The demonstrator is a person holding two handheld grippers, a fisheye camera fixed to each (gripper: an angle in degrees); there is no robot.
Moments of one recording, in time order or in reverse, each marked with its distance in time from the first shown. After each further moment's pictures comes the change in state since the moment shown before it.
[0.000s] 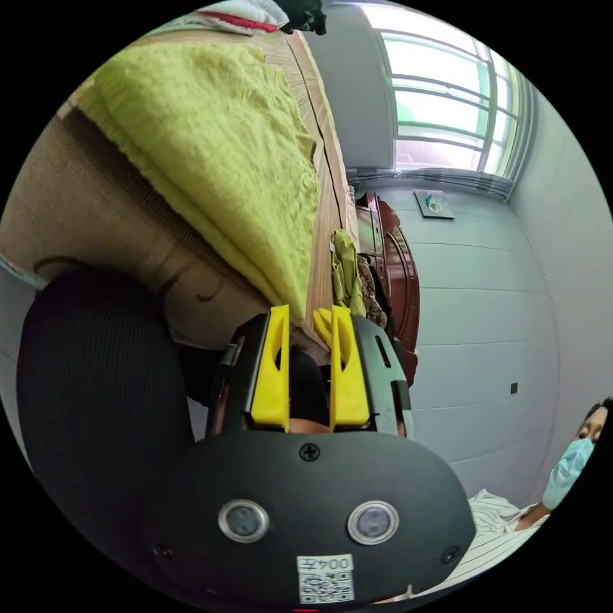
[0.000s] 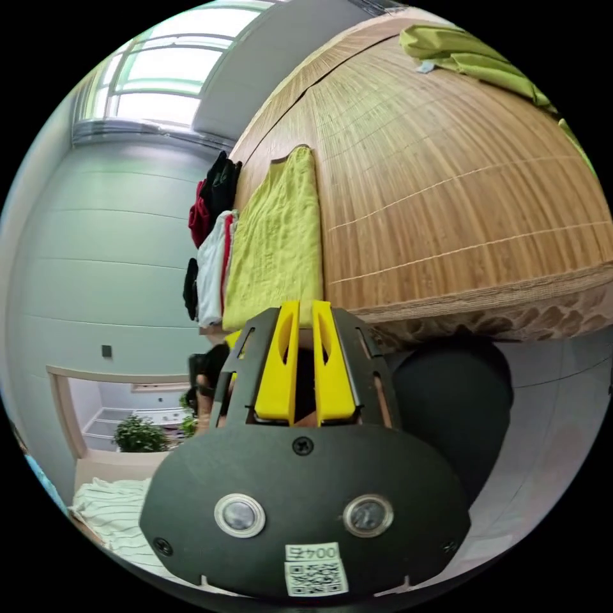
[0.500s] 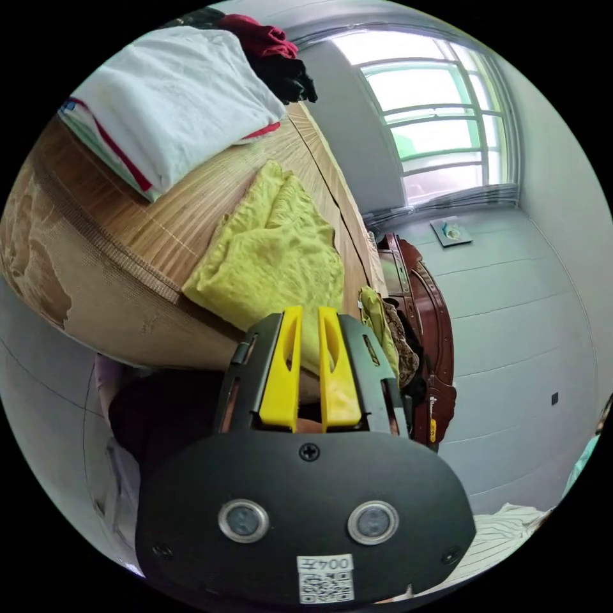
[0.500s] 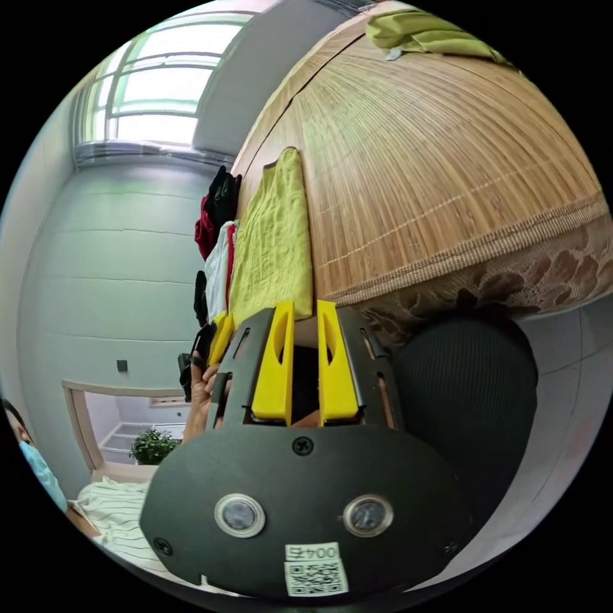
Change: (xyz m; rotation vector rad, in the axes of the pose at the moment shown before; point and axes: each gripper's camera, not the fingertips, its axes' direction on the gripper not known) left arm 0.006 -0.027 -0.065 0.174 -0.162 0.068; right arm 0.049 0.036 0.014 0.054 -0.074 0.054
